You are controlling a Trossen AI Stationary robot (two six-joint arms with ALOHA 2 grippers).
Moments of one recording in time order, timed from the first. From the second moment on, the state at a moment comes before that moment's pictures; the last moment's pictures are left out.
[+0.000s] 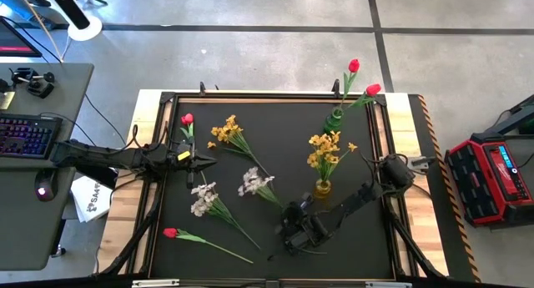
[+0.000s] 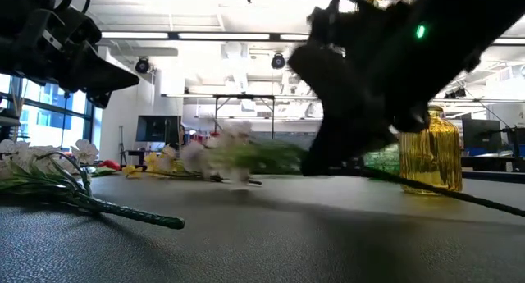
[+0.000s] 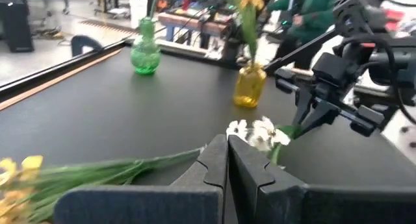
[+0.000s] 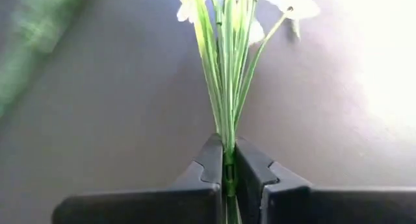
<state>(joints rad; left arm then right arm) -0.06 0.29 0.01 0.14 -0.15 -0.19 0.58 2.09 1.33 -0.46 0.81 1.11</state>
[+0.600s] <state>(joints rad) -0.21 0.37 0.01 0.50 -0.09 0.04 0.75 1.84 1.33 -0.80 1.33 1.31</state>
